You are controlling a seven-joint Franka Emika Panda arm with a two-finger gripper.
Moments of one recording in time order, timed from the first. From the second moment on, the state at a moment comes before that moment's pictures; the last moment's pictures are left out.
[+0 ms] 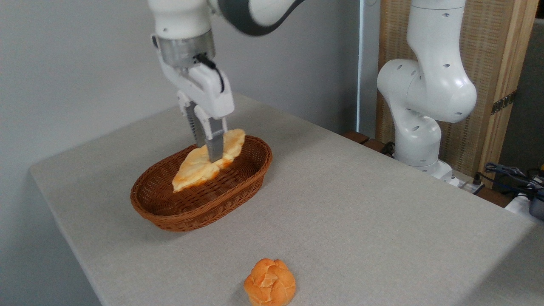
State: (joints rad) arm -0.13 -0.09 -0.03 -1.85 -0.13 1.77 0.72
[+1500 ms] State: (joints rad) arm -0.14 -0.17 0.08 -1.81 -0.03 1.73 0.73
